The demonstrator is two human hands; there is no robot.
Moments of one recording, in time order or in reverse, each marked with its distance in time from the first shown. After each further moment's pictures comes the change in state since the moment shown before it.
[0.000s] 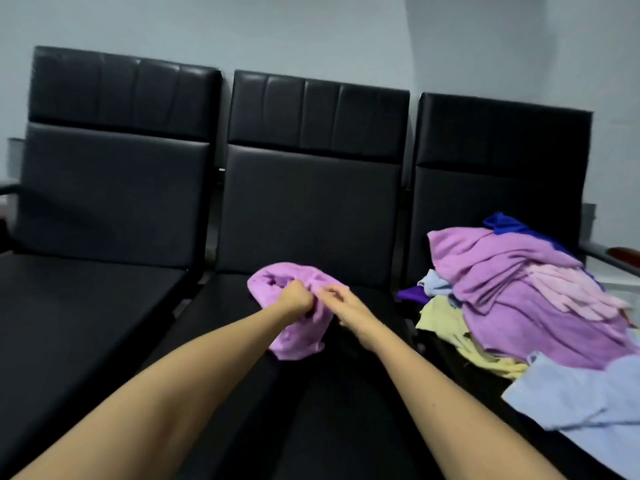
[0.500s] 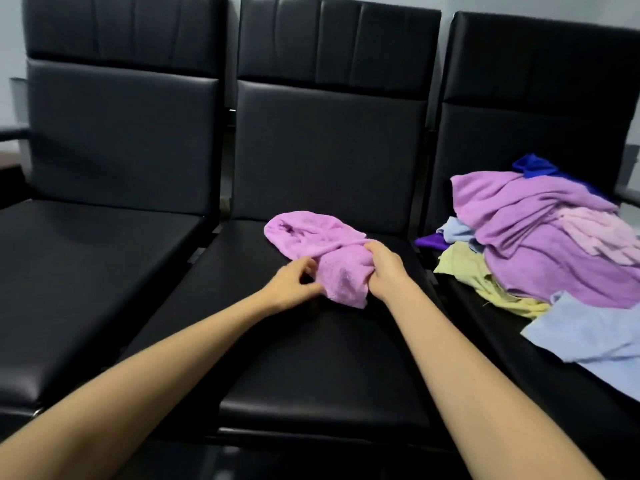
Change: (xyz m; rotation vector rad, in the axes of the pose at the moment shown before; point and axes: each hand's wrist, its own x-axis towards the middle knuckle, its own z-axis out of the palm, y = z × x) left_hand -0.070 -0.075 0.023 0.318 0.296 0.010; right_hand -0.002 0.019 0.013 0.724 0.400 0.195
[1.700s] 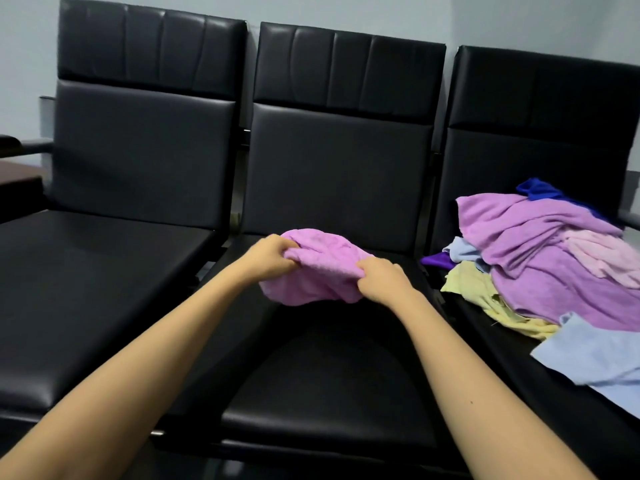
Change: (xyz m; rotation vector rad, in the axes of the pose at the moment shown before) left_hand -0.006 0.028 -0.089 0.125 0.092 0.068; right_hand -0.043 -0.017 0.007 -1.680 -0.191 -0.627
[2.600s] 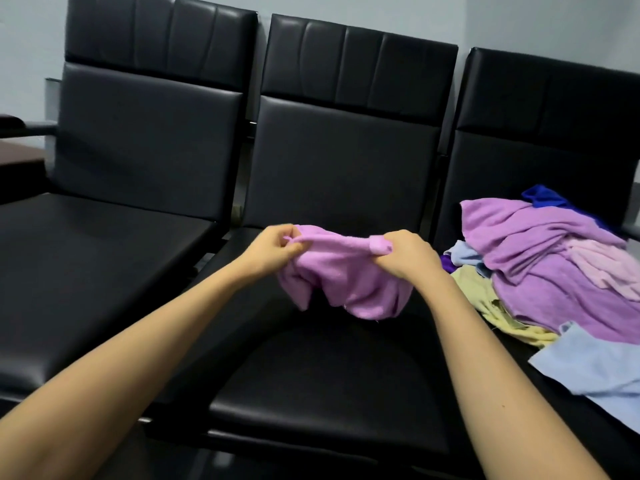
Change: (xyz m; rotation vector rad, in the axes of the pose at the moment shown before) left_hand -0.003 0.001 0.005 -0.434 0.132 0.033; right_hand 0.000 0.014 -0.040 0.035 0.161 0.107
